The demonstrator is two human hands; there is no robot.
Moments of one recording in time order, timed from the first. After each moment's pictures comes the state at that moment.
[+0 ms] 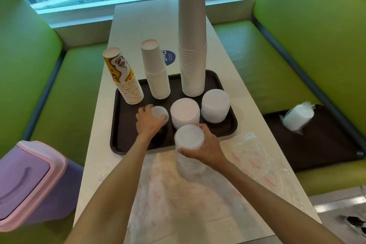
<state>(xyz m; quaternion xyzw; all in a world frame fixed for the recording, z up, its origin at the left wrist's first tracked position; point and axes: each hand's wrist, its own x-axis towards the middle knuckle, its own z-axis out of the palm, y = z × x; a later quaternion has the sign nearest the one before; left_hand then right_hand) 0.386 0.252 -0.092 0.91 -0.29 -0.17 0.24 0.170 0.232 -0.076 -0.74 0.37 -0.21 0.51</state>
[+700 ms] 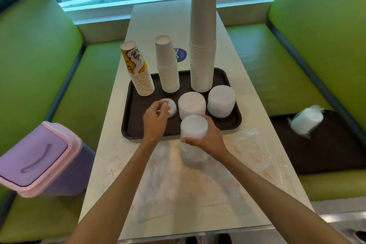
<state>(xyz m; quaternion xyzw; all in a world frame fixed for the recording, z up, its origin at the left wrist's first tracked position) 0.319 0.306 -0.031 0.78 -0.26 -0.17 0.54 0.169 0.232 -0.082 -0.73 0.38 -0.22 0.52</state>
